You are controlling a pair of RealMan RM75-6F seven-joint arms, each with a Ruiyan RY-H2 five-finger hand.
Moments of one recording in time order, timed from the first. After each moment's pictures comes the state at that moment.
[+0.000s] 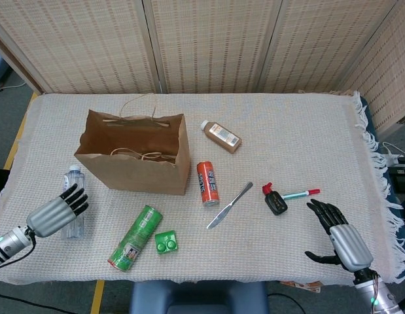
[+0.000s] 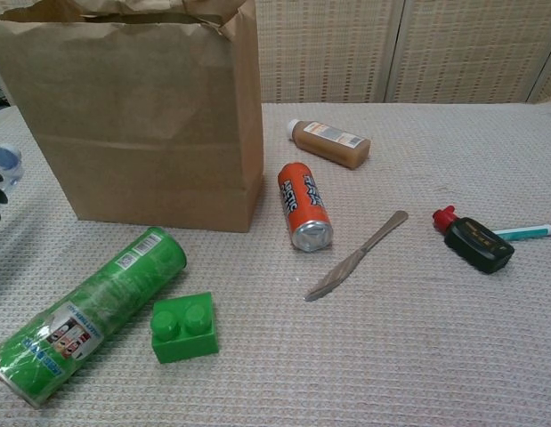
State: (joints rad) left arm -0.51 -1.38 0.22 -0.61 1.90 1.48 0.04; right arm 0.13 -1.09 -0.08 -1.74 -1.65 1.37 0.19
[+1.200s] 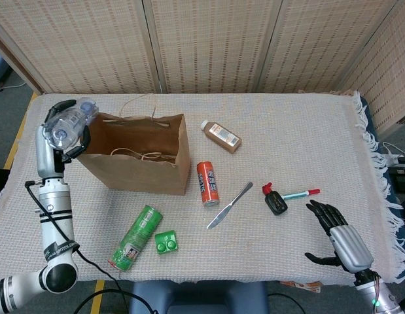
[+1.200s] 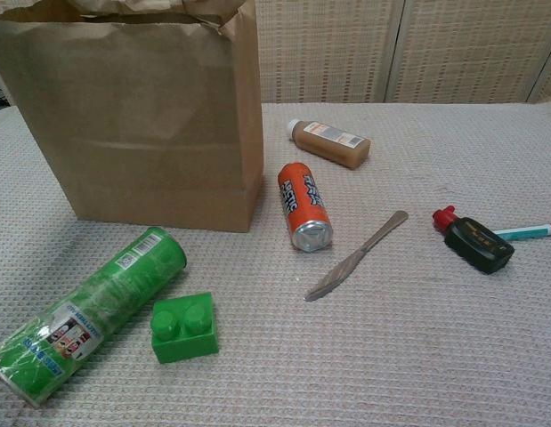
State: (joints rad) left arm -0.58 -1.37 -0.68 -1.97 0.87 1.46 0.02; right arm 0.13 -1.08 -0.08 -1.74 -1.66 1.37 0.22
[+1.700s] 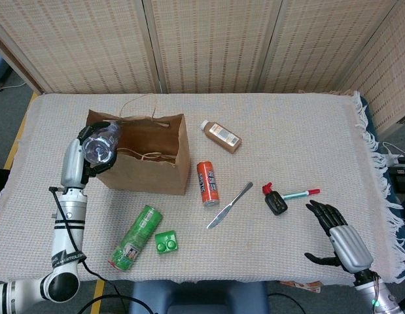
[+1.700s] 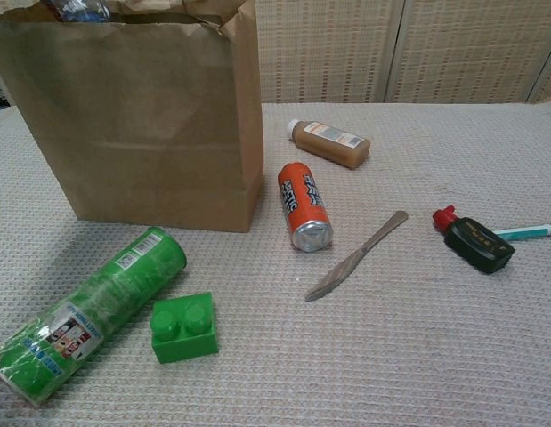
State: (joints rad) left arm -0.61 -1.36 -0.56 -2.01 0.84 1.38 0.14; right arm 0.13 -1.08 -0.08 -1.75 -1.66 1.38 0.21
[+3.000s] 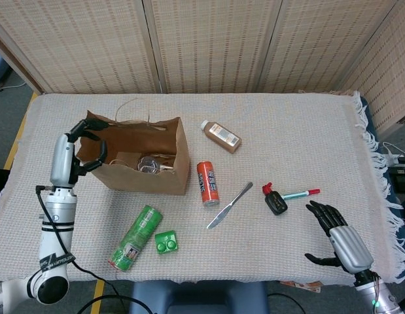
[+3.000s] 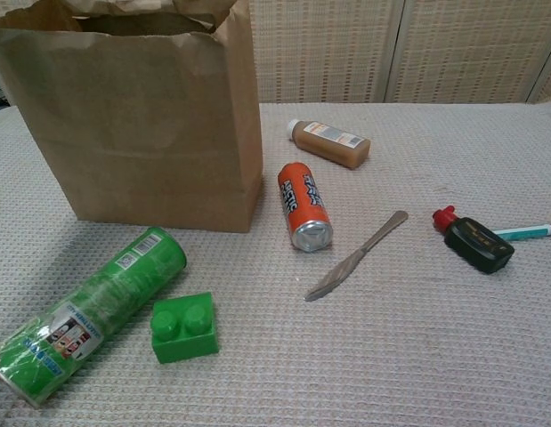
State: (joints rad) left arm -0.57 -1.28 -0.53 -1.96 1.07 1.41 -0.09; right arm 0.13 -1.08 -0.09 -1.74 -1.67 1.38 0.21
